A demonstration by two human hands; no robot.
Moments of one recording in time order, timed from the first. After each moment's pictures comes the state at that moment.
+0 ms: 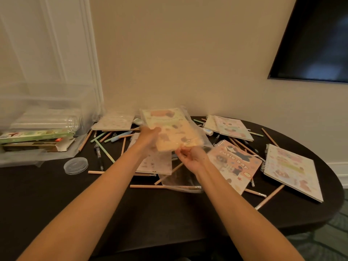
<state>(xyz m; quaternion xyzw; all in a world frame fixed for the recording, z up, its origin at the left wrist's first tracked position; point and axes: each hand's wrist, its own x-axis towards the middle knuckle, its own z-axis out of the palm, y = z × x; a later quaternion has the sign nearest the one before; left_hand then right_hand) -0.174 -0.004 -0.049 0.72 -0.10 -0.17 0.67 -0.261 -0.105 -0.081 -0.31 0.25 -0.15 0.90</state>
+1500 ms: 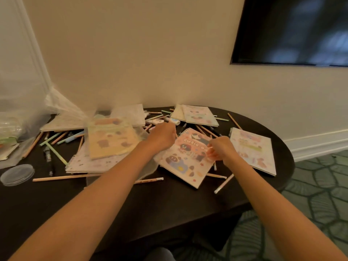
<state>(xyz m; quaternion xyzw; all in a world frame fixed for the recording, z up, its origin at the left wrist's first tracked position) -0.242 -0.115 -0.059 0.87 -0.45 0.00 0.20 -0.369 -0.237 -0.079 -0.69 0.51 -0.17 0.48</state>
